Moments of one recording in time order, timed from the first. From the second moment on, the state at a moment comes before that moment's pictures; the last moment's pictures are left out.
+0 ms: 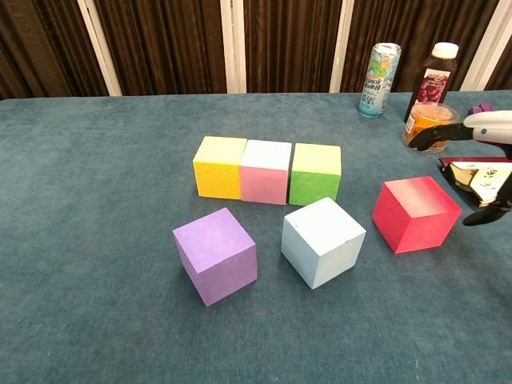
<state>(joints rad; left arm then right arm) -0.15 -1.20 0.00 -1.47 1.62 1.75 -0.18 0.57 -1.17 0.16 -1.79 -1.10 0.86 -0.31</state>
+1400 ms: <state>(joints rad) -0.12 -1.24 -0.08 -1.50 1.56 1.69 -0.19 0.64 -1.28 0.13 -1.66 -1.12 0.88 -0.27</state>
